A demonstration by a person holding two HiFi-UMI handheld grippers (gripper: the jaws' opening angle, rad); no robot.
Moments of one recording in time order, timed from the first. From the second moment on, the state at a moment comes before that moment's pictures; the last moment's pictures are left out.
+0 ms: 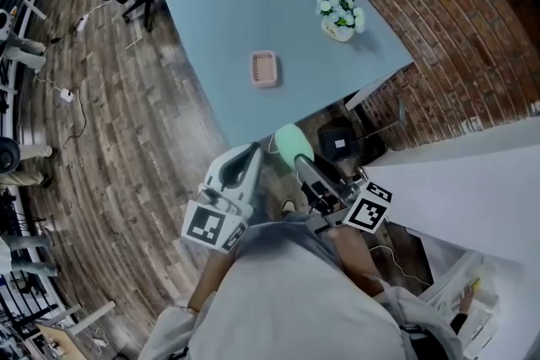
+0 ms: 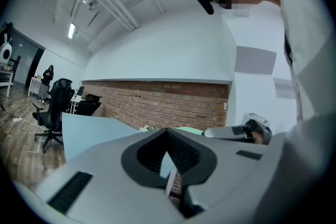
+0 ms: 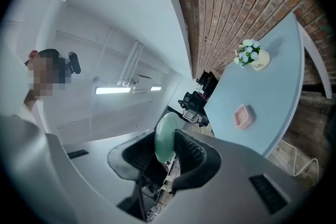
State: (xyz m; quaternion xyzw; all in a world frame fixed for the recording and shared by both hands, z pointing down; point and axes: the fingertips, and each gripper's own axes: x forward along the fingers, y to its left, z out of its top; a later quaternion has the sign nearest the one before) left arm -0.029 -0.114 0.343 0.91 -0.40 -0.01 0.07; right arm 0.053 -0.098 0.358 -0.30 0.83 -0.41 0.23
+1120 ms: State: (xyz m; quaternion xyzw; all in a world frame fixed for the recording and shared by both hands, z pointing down) left arm -0.111 -0.264 0.331 0.94 -0.34 -0.01 0.06; right arm -0.030 -0.237 0.335 -0.38 0.81 -0.37 0.24
